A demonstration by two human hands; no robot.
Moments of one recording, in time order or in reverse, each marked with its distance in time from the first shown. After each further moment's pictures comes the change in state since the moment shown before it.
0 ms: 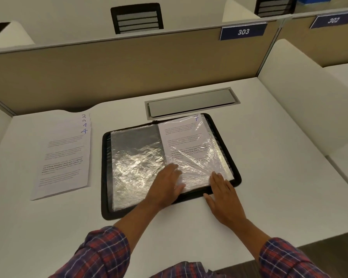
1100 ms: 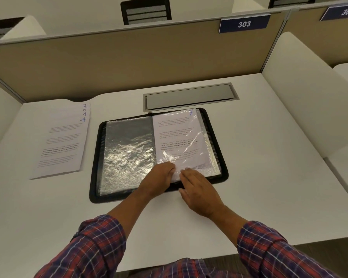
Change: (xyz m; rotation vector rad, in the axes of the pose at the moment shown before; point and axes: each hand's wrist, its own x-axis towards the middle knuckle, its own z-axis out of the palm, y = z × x) left_hand 0.014 0.043 0.013 -0.089 -0.040 -0.139; right_hand 0.015 -0.007 -0.018 0.100 0.185 -0.459
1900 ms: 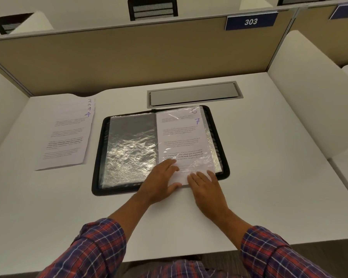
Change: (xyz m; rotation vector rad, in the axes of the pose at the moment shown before) left_hand -0.034 -0.006 0.018 0.165 0.072 0.134; right_hand -0.028 0.010 0.005 -0.147 -0.005 0.021
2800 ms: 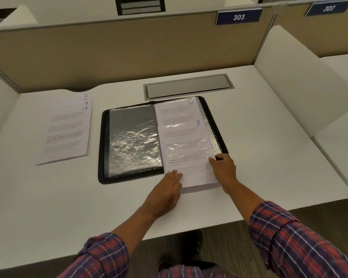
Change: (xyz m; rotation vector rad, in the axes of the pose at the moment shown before) left_hand -0.092 0.022 0.024 0.152 0.089 0.254; right_hand 0.016 -0.002 -0.049 0.856 -0.025 1.221
